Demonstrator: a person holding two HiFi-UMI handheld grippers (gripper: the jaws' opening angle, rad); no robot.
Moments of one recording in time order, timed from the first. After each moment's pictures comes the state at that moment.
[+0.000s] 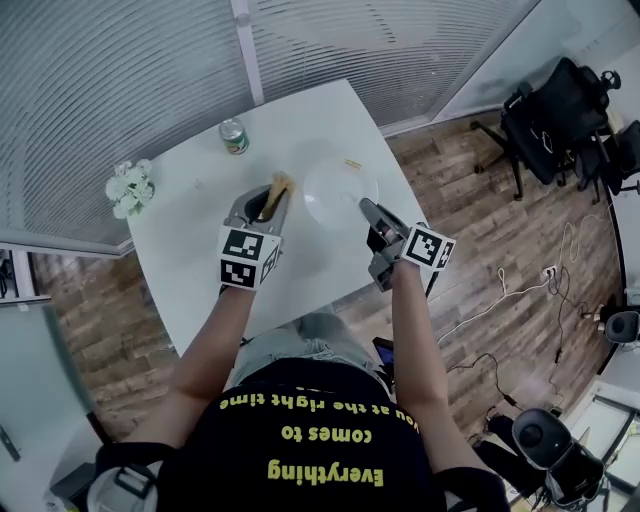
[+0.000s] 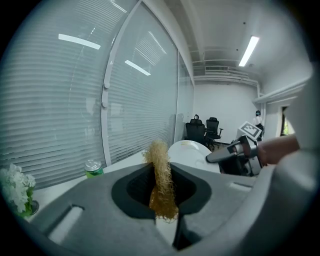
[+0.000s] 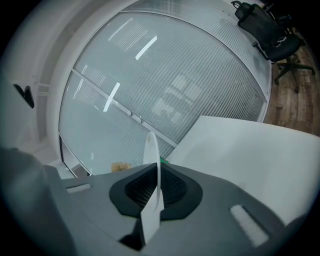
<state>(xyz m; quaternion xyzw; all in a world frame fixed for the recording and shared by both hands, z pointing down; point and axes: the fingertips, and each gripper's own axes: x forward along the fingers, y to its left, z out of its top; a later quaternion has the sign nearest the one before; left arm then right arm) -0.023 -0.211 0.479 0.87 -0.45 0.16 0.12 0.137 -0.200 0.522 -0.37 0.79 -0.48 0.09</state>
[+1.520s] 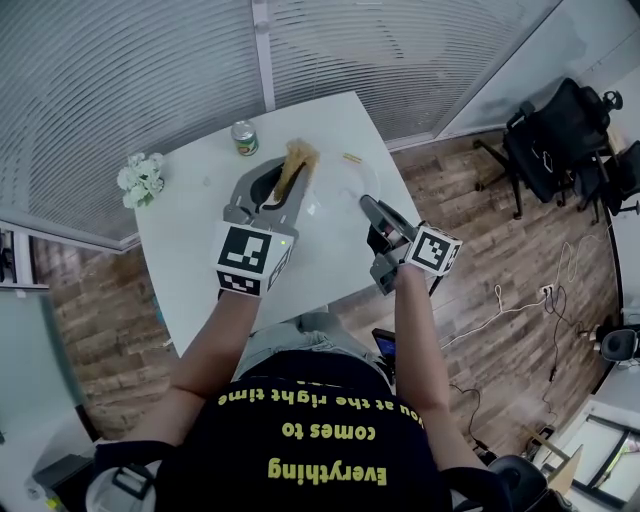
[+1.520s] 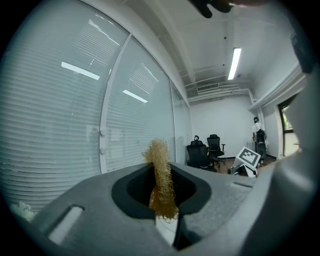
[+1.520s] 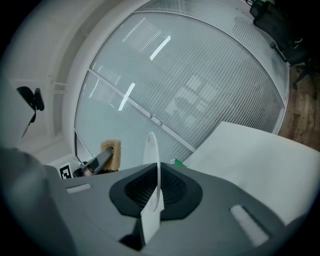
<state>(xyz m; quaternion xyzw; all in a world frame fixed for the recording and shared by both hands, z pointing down) -0.006 -0.194 0.335 0.88 -0.47 0.05 0.01 0.114 -0.188 0.450 -0.31 0.84 -0.43 0.11</state>
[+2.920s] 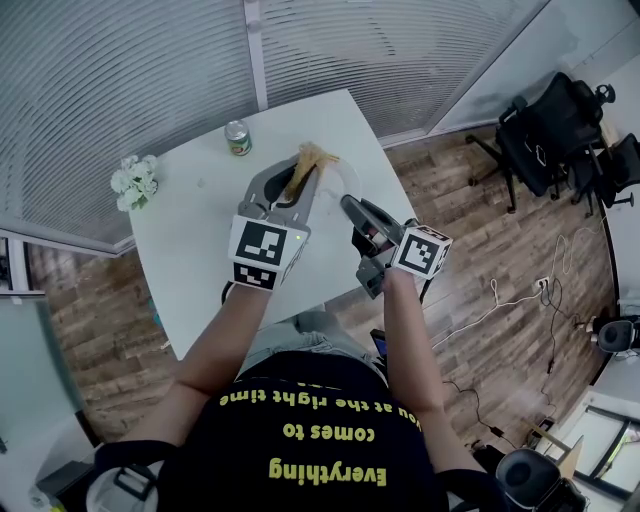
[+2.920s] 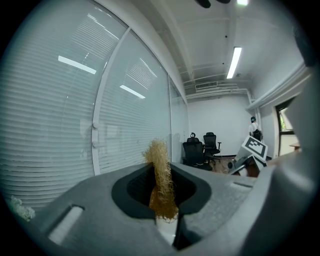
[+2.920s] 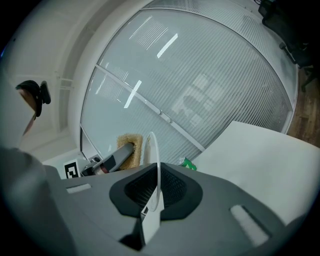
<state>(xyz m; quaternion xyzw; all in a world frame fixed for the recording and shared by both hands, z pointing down) 0.024 -0.202 0.351 0.89 -0.45 0.07 0.02 0.087 -0.176 0.420 -0.30 0.86 -0.41 0.11</state>
